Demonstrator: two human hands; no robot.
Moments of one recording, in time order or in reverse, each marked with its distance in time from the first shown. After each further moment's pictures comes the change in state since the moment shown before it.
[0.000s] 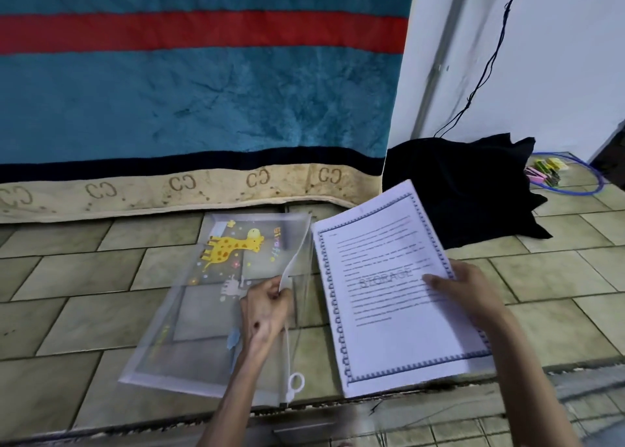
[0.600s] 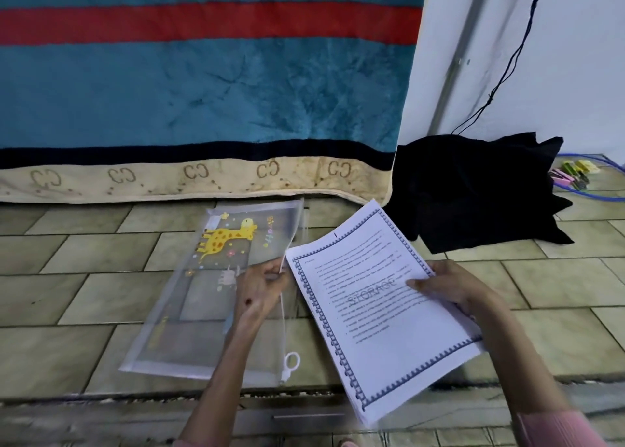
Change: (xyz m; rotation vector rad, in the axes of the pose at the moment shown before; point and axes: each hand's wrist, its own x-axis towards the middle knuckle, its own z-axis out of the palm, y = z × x) left_hand 0.000 0.014 -0.017 -0.042 -0.098 0.015; right_hand 0.029 -0.002 0.010 -0.087 -0.326 0.211
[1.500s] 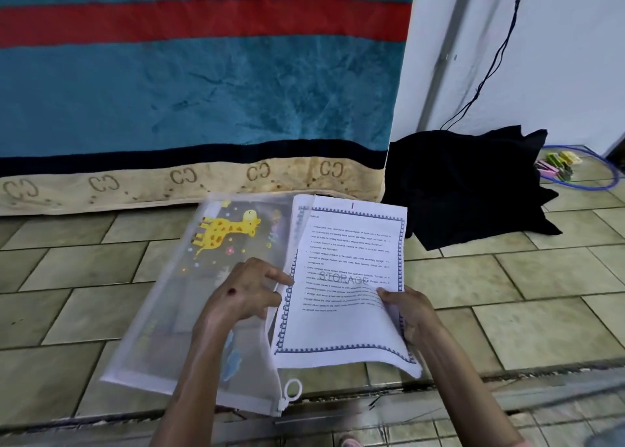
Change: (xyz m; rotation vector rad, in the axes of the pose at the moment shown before) left_hand 0.016 0.011 -0.036 0.361 -0.404 0.083; right_hand -0.005 0.017 0.082 0.648 0.260 0.173
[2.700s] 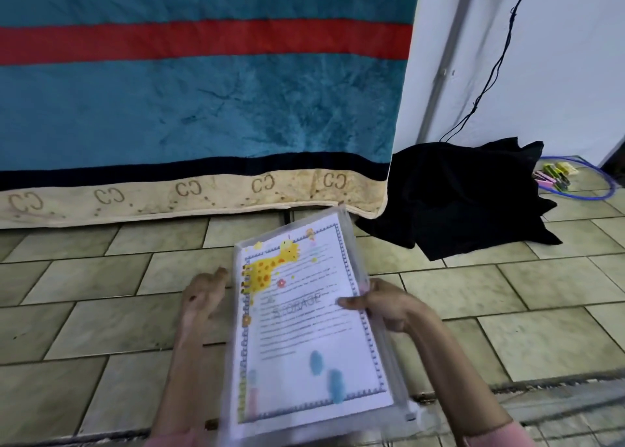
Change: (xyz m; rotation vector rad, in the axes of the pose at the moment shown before) left_hand 0.043 -0.071 -0.021 -0.187 0.473 -0.325; right_hand -0.011 -0.031 0.045 -0.415 -0.540 -0.005
